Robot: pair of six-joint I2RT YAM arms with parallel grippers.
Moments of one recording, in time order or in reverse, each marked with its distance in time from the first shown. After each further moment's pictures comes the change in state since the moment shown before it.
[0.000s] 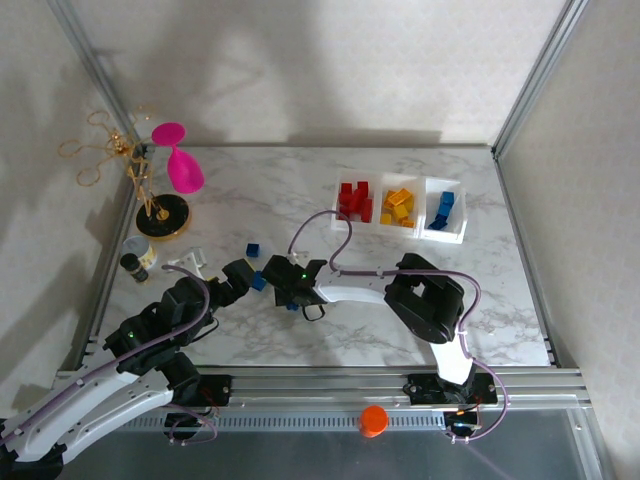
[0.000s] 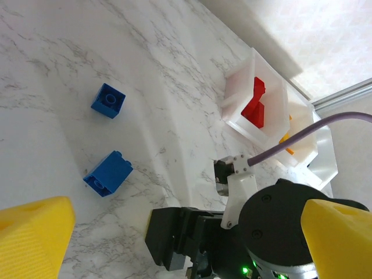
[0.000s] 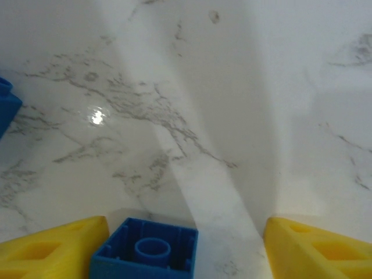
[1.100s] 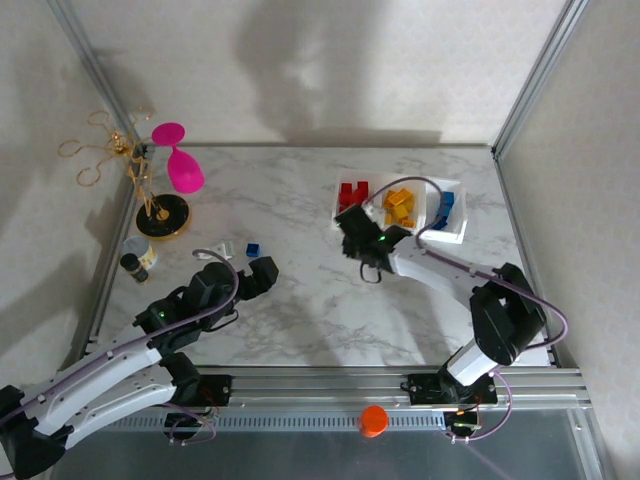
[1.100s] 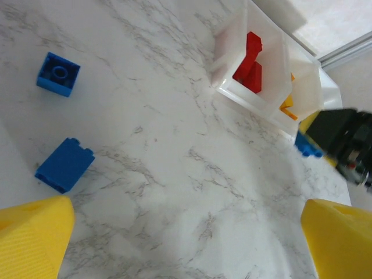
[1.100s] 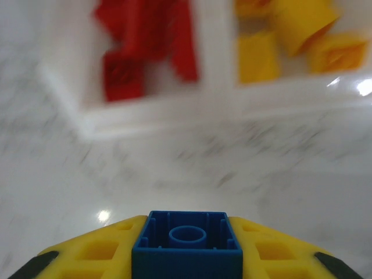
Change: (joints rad) left arm 0.000 0.263 0.006 0.211 0.128 0.062; right arm -0.502 -0.422 -0.196 0.029 0.101 -0.142
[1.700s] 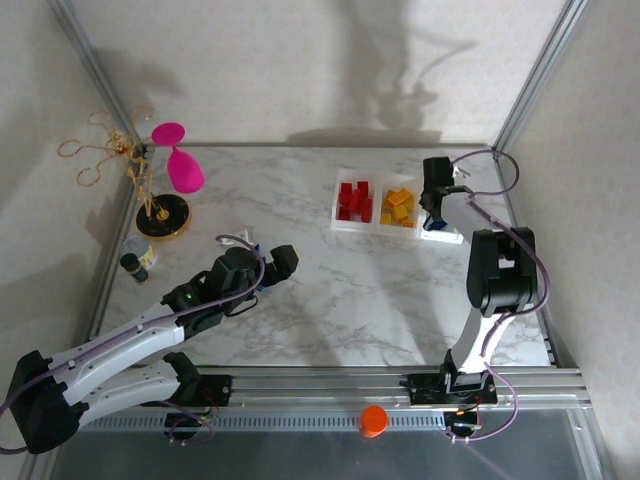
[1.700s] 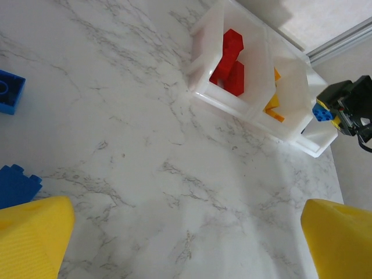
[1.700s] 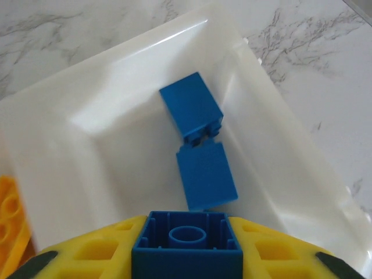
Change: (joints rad) left arm 0.000 0.198 0.055 0.166 0.027 0.036; right arm -0.512 0.306 0.225 0.099 0.032 -0.194
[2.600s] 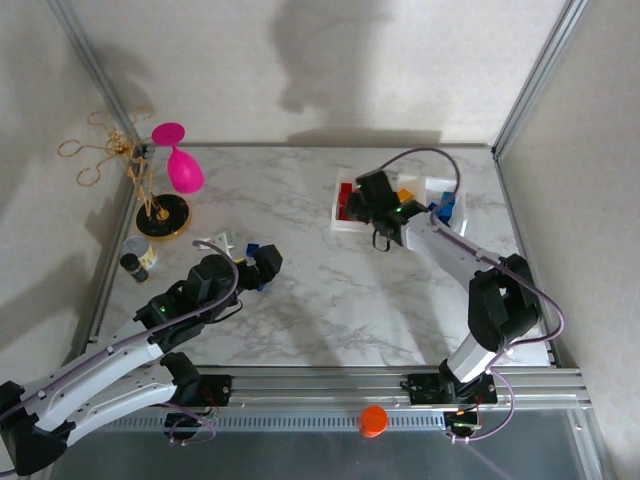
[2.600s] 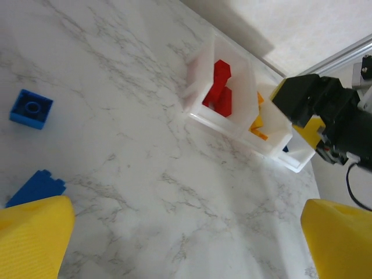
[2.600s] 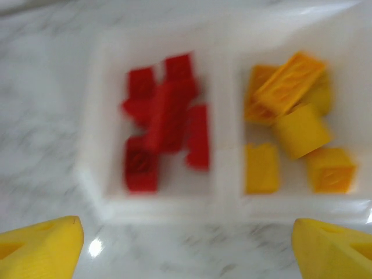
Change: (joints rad) left arm 0.000 -0.210 -0.005 -0.136 -0.057 -0.009; right arm 0.486 -0.224 -0.078 -0.036 -0.068 0.010
